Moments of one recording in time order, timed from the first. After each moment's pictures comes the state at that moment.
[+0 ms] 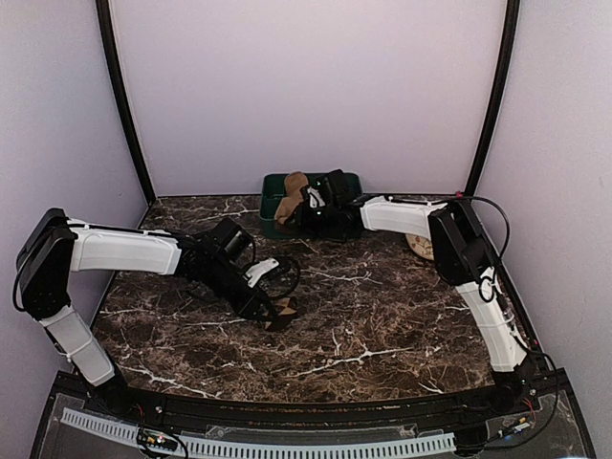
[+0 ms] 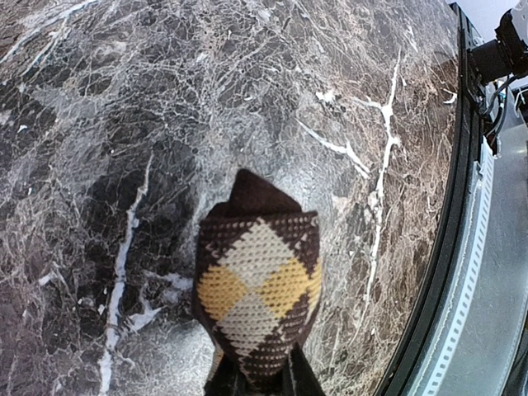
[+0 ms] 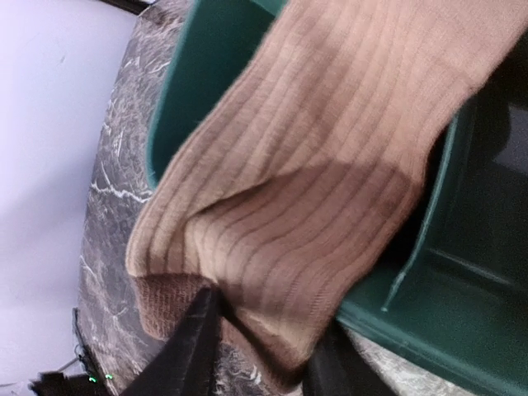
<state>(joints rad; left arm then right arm) -0.74 1.65 1.00 -0.45 0.51 0.03 0.67 2.46 2.03 -0.18 -0.32 0.70</state>
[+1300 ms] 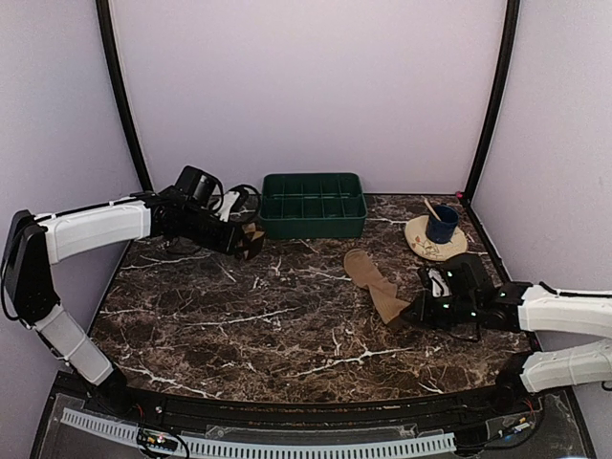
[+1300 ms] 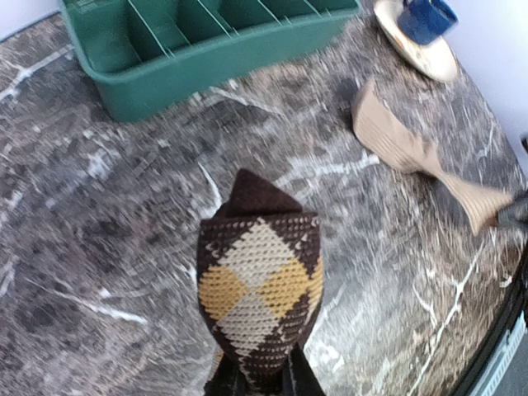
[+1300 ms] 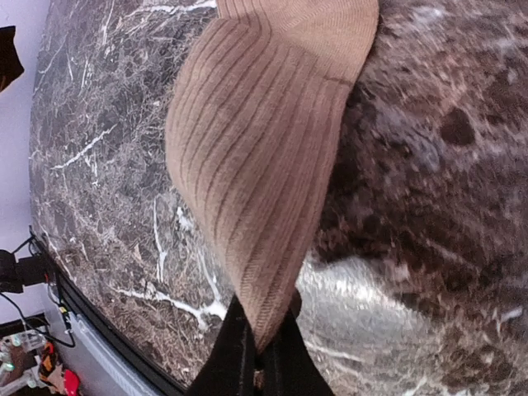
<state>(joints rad) -0.54 1.55 1.16 -0.46 0.25 -0.17 0.67 1.10 0.44 -0.15 -0.16 0.78</state>
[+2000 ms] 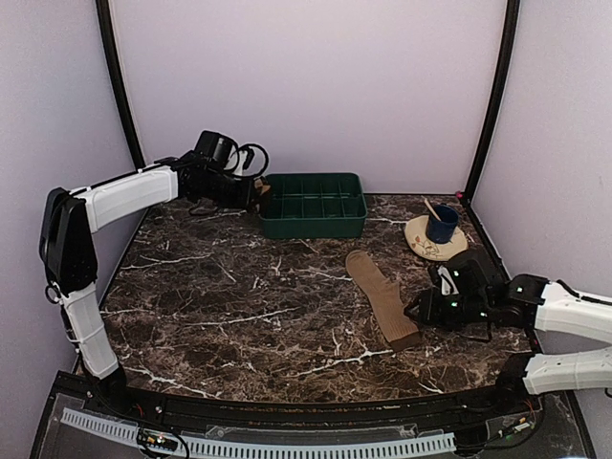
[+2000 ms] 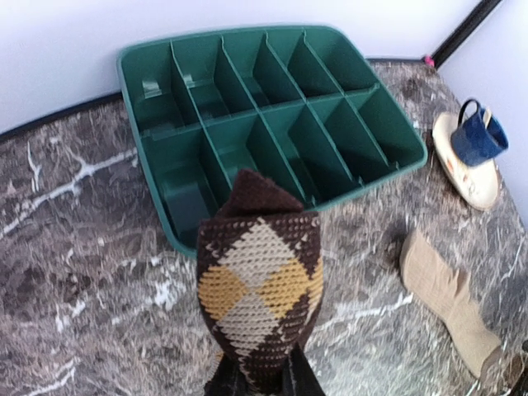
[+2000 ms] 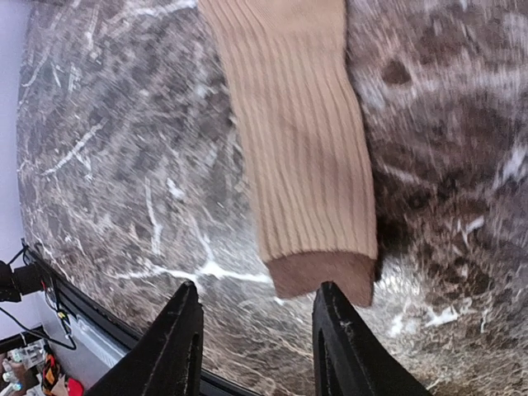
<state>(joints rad) -0.48 1.84 1.59 -0.48 0.12 -0.25 0.77 0.89 0.48 -0.45 0.00 0.90</state>
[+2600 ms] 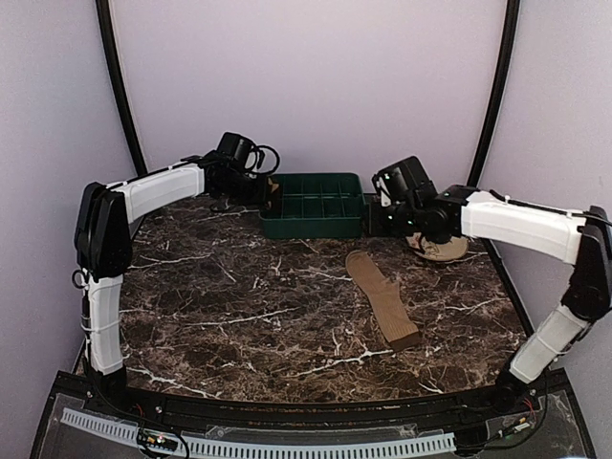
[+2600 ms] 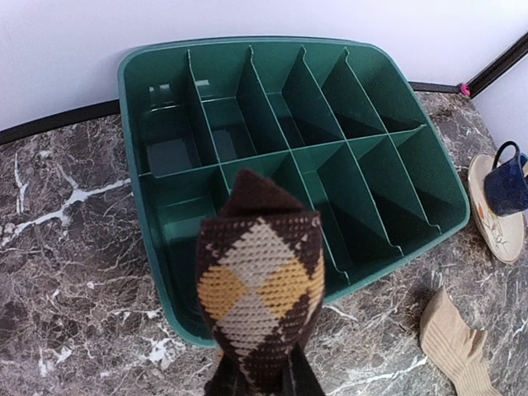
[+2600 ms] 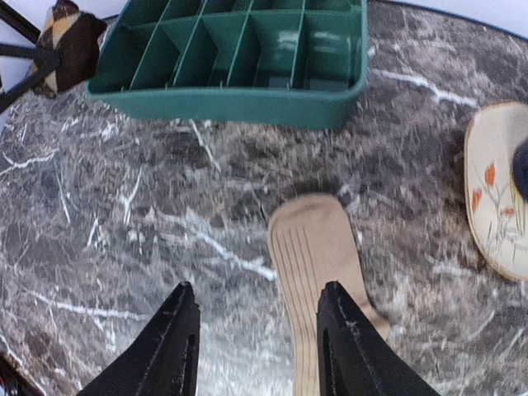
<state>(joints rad) -0.48 2.10 1.87 -0.51 0.06 -0.33 0.73 1.52 1.21 -0.42 0.22 0.52</state>
